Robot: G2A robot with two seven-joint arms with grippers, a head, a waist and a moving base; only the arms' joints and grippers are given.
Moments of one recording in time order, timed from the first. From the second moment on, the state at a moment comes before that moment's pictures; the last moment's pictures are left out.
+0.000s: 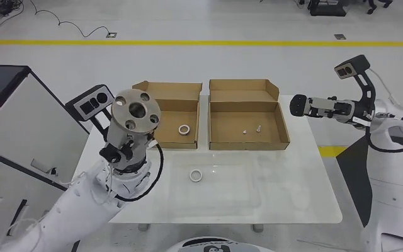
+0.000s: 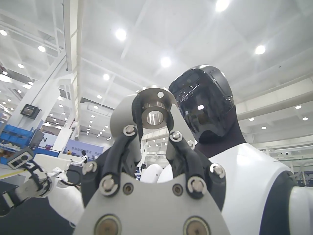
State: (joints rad) left arm 1.22 -0.85 -0.91 -2.15 -0.14 -1.01 0.30; right arm -1.19 -1.03 1.80 -1.63 0.46 -0.12 1.54
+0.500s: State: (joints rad) left arm 1.30 -0.88 -1.03 -2.07 -0.08 -1.01 0.09; right arm -1.19 -1.03 1.80 -1.63 0.46 -0.12 1.54
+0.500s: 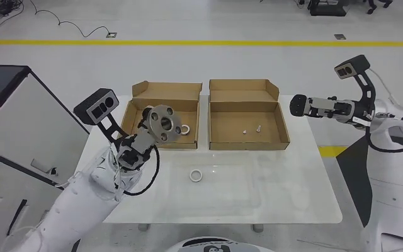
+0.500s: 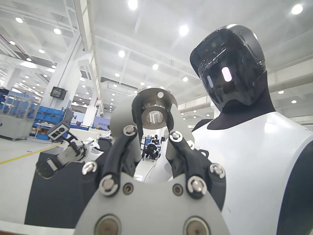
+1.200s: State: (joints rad) left arm 1.33 -0.93 -1.06 -2.11 -0.26 -1.01 0.01; right arm -1.19 -1.03 1.80 -1.63 0.46 -0.12 1.54
